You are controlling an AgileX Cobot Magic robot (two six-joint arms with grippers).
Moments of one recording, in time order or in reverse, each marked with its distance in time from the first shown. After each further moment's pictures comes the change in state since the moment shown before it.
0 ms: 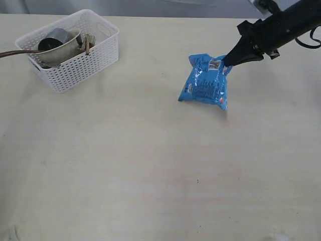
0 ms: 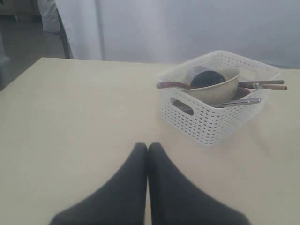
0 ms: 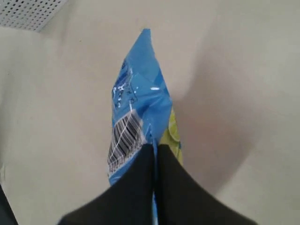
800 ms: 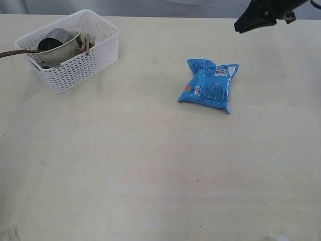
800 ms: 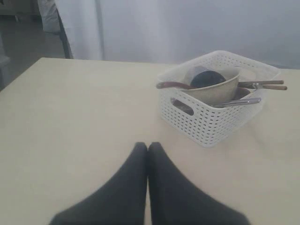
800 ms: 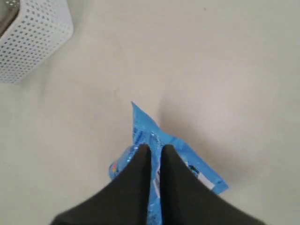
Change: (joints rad) left arm 0.000 0.000 0.000 0.000 0.000 0.000; right arm 0.009 -0.012 -0.257 -0.122 -0.002 0.212
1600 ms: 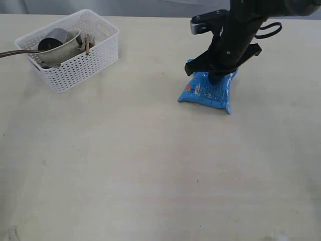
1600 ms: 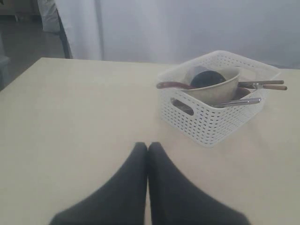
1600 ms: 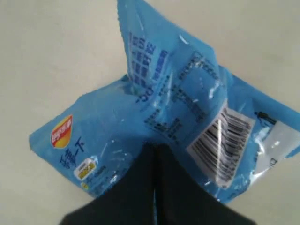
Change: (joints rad) left arm 0.000 0.000 0.000 0.000 0.000 0.000; right arm 0.436 -0.115 0.405 -0.729 -0.450 0.578
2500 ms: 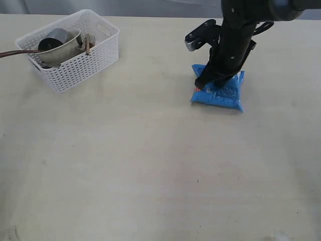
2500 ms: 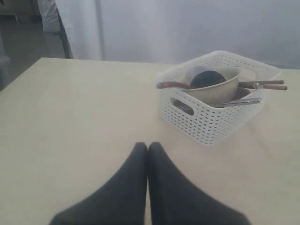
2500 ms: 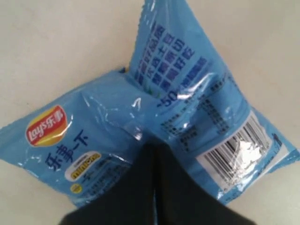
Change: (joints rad) left arm 0.000 0.000 0.000 0.000 0.000 0.000; right arm 0.000 0.076 -0.061 -0.141 0.088 -0.256
